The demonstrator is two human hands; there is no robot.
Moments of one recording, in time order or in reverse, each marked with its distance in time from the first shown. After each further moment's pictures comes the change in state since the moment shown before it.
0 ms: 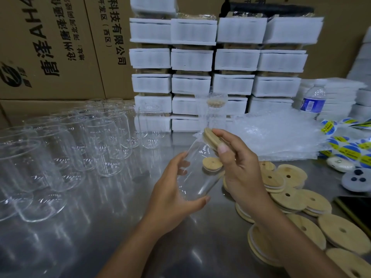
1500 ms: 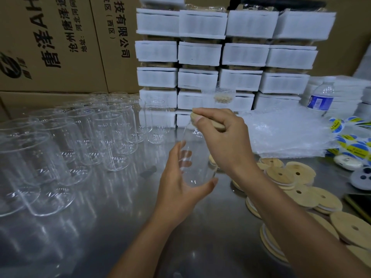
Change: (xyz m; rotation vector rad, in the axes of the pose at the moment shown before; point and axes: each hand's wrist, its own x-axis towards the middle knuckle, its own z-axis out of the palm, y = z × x) left_hand 0.002 0.007 -0.005 -0.179 0.122 -0.049; right_hand 0.036 -0.035 0.045 -0.181 0.037 0.072
